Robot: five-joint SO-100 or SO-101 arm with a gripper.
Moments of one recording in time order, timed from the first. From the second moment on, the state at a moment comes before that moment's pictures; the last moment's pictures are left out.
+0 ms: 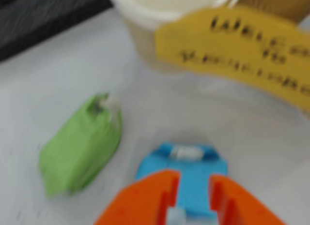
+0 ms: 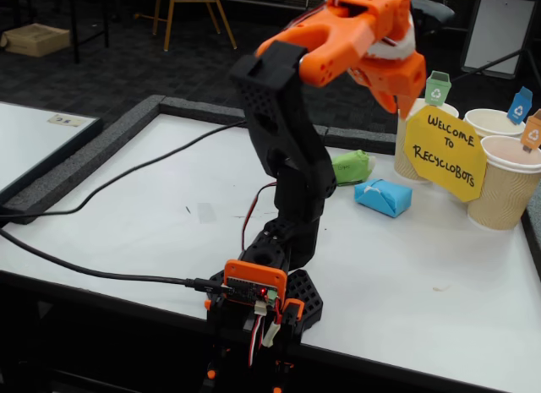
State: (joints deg) arm 22.1 117.9 109.3 66.9 -83.2
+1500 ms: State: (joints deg) arm 25.0 97.0 105.8 66.2 -1.1
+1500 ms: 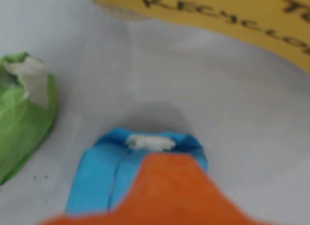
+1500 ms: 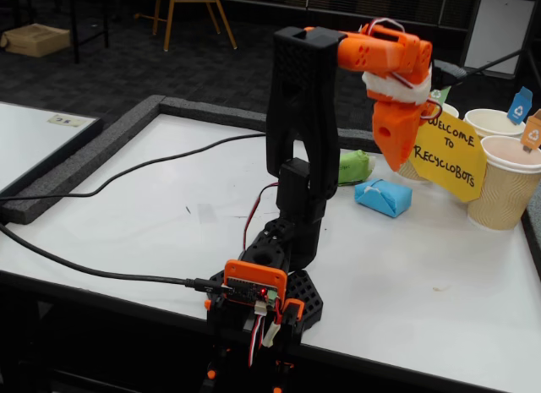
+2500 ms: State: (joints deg) arm 25.0 90.9 90.2 86.7 -1.1
